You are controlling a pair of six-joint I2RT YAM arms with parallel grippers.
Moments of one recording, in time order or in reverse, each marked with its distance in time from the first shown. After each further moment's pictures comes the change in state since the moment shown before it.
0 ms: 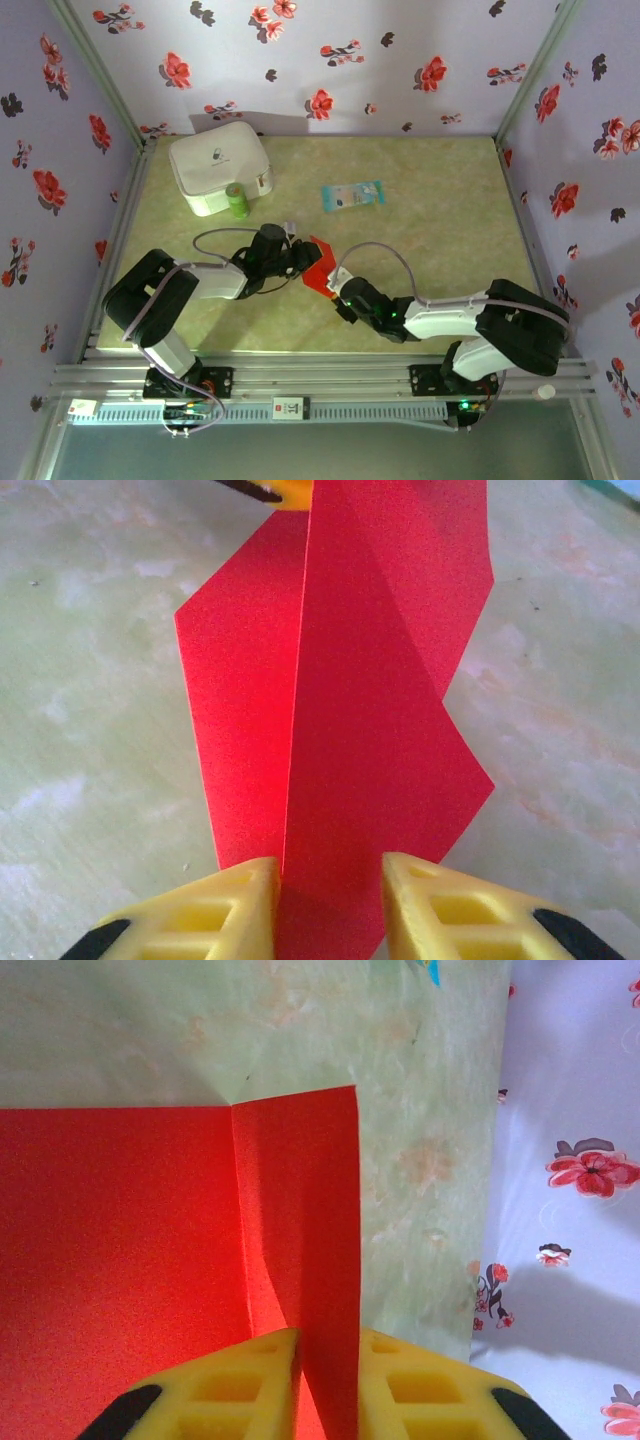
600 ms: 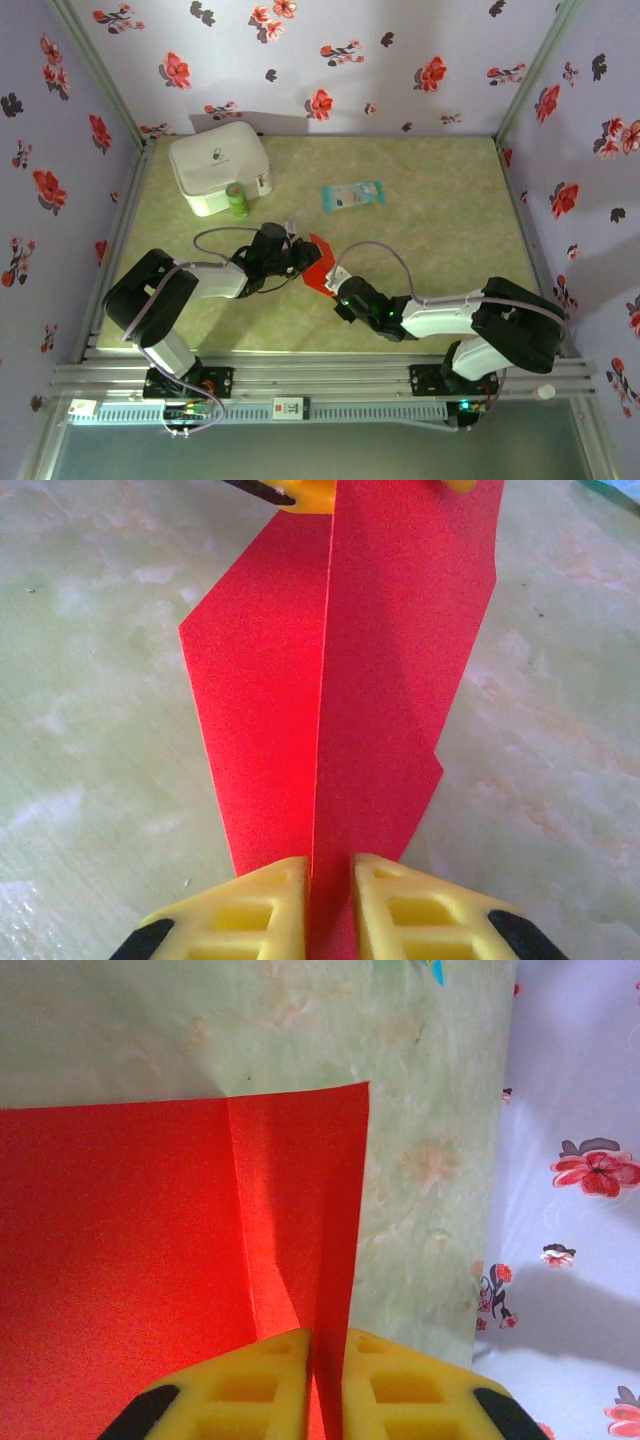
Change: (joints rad) left arm 0.002 0.000 0.013 -0.026 0.000 0.004; right arm 0.000 0.025 0.014 0.003 0.003 0.005
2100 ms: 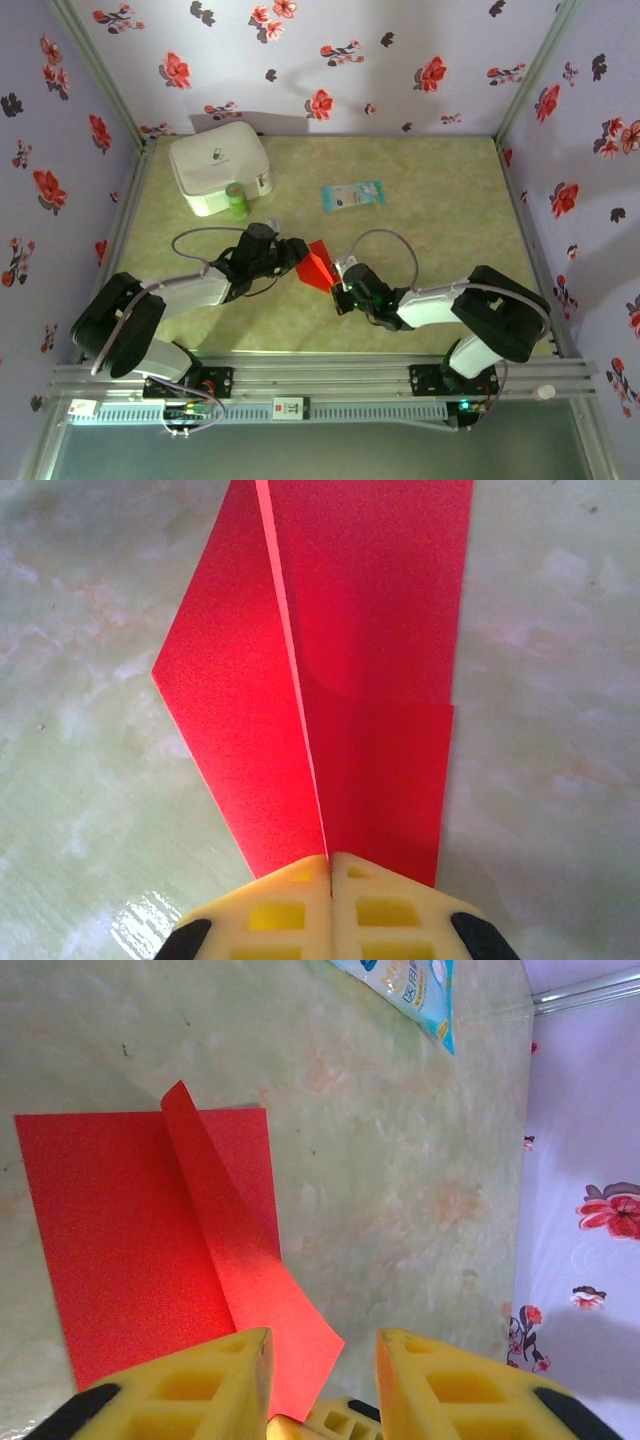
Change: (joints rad) left arm 0.027 -0.207 -0.046 -0.195 -0.125 0.050; right arm -0.155 0.105 0.008 0.139 -0.285 0.357
